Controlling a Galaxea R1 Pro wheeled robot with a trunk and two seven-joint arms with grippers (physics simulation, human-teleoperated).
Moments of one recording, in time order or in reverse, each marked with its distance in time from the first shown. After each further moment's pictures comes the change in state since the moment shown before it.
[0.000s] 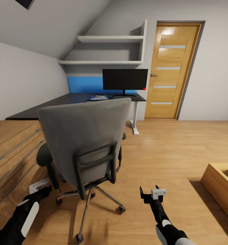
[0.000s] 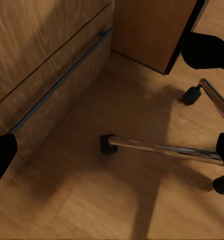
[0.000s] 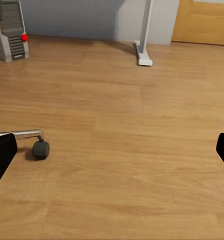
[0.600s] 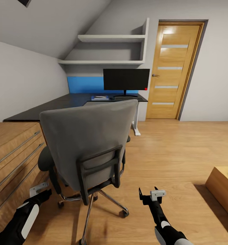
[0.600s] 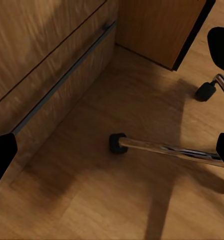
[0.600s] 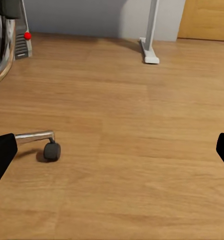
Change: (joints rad) left arm 0.000 0.001 0.002 0.048 0.002 -0.001 0.000; right arm 0.000 0.008 0.001 0.019 0.000 -0.002 -0.002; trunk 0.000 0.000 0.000
